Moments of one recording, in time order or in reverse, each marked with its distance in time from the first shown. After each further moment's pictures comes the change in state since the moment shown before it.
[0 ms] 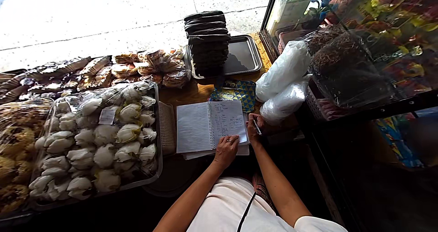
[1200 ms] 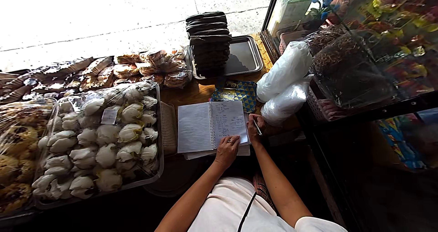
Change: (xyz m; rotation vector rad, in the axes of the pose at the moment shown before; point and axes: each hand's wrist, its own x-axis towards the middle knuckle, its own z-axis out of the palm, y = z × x) left_hand -0.001 0.000 0.001 0.014 0.005 0.009; right_hand -0.001 -0.002 -0.001 -0.039 0.005 -0.045
